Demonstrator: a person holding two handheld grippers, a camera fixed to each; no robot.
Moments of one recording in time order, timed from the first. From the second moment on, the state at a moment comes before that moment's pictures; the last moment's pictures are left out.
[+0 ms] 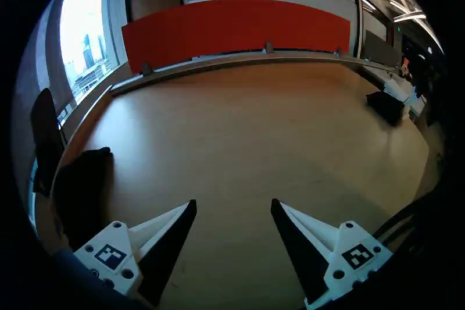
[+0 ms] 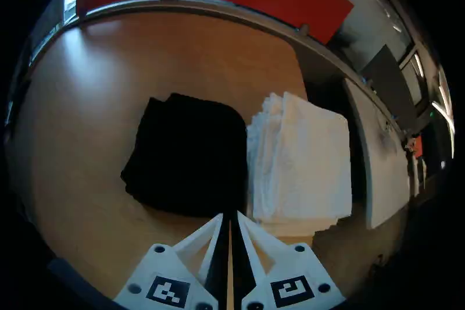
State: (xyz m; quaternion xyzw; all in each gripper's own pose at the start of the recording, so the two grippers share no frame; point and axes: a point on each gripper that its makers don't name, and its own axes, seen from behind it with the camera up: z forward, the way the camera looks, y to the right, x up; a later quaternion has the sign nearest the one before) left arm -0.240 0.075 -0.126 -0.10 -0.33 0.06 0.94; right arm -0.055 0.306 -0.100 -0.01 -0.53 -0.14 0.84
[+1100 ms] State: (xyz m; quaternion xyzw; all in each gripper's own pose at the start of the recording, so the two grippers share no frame) left arm -0.239 0.084 -0.126 -0.10 -0.33 0.08 0.93; right arm -0.097 0.325 -0.115 -0.04 -0.56 -0.11 0.82
